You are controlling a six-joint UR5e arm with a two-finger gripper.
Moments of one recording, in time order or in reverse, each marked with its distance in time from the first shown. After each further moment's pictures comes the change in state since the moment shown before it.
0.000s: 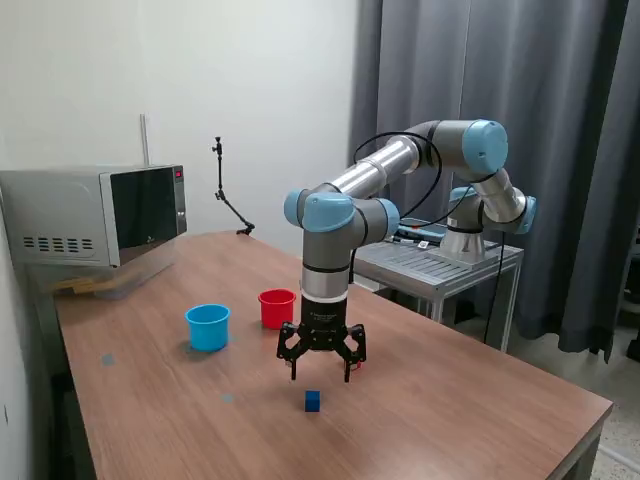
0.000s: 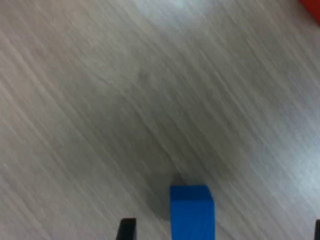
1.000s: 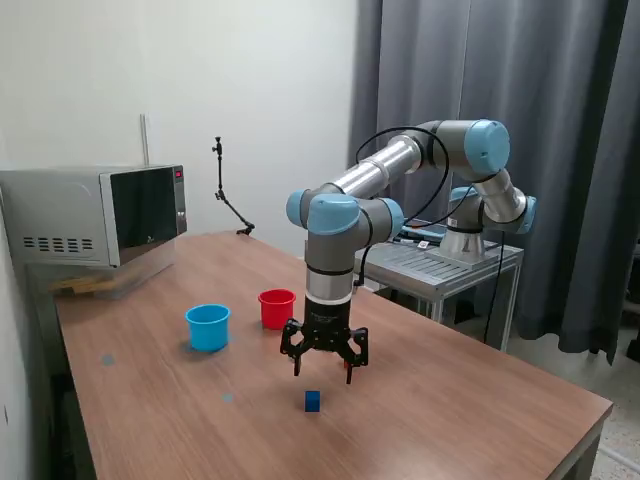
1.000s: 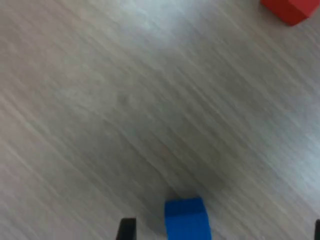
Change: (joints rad) arm 0.010 -0.002 0.000 0.023 -0.032 0.152
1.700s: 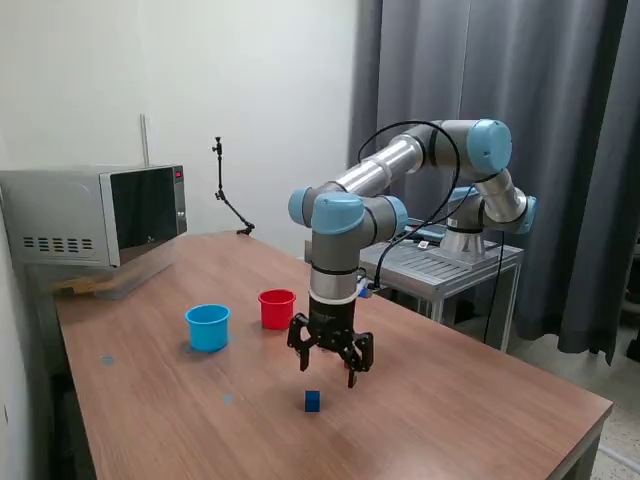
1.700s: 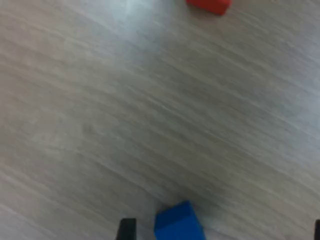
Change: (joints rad) arm 0.010 -0.002 -0.006 0.023 -0.002 0.272
